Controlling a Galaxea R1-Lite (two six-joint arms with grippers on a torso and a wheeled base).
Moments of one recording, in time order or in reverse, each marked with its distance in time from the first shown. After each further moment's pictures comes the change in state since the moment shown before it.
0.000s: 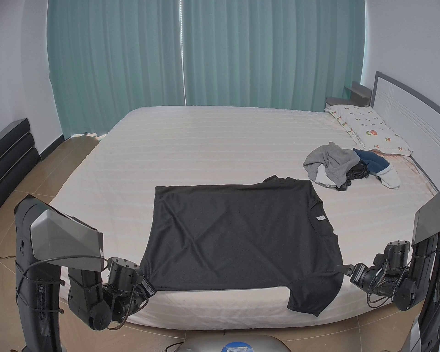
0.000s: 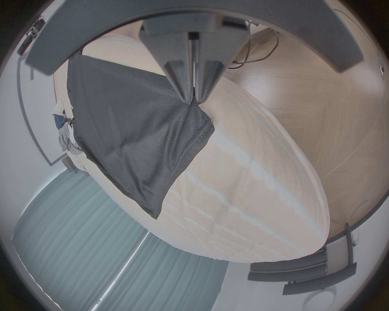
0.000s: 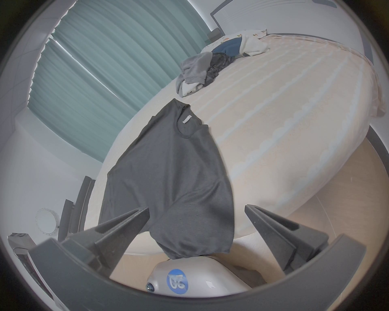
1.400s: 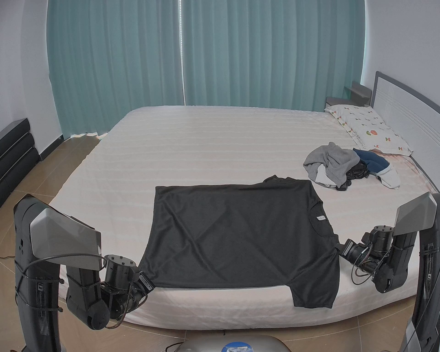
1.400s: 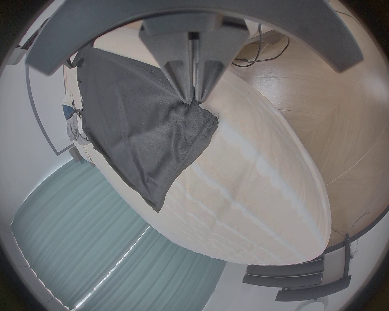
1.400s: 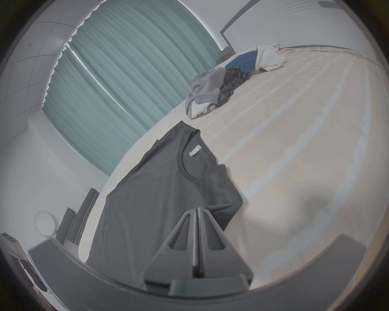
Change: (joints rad) left arm 0.015 0.003 0.007 -0.071 -0.015 -0.016; right arm -0.029 0.202 -0.426 -0.004 0.003 -0.004
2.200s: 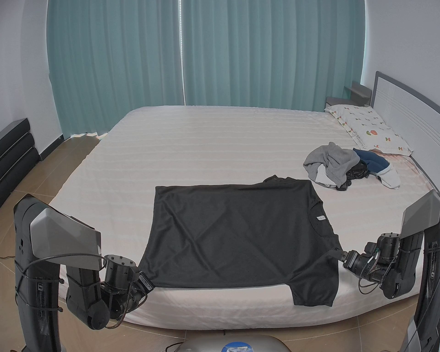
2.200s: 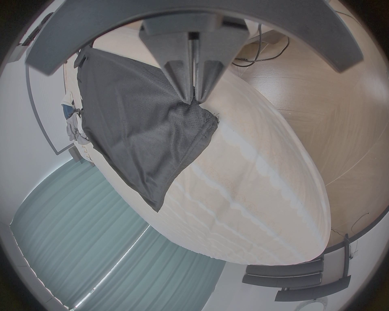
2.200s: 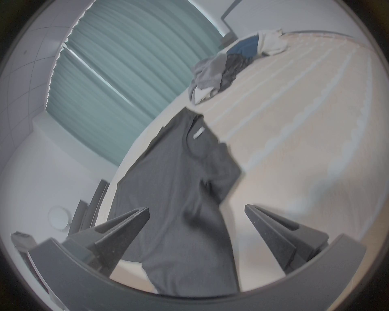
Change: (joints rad) left arm 0.000 0.000 0.001 0.000 0.000 -0.001; right arm -0.057 -0.038 0.200 -0.031 0.219 -0.072
